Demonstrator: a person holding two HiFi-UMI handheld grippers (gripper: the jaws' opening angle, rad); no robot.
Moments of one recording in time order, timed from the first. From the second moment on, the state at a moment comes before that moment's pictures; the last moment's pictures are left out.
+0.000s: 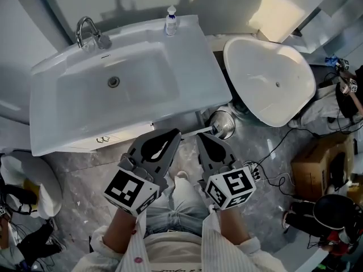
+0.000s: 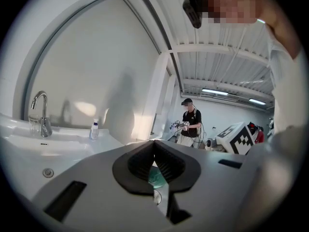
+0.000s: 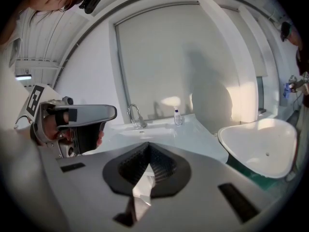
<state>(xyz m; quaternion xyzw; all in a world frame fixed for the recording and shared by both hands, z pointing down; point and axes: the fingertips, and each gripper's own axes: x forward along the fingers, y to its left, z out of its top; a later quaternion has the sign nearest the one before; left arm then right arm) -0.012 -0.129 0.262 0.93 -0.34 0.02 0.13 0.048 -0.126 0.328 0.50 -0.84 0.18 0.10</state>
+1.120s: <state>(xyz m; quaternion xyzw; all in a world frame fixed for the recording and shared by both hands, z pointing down) 0.009 -0.146 0.411 0.89 -0.40 0.07 0.22 0.065 -0.159 0.442 0.45 -0.85 0.24 0.15</state>
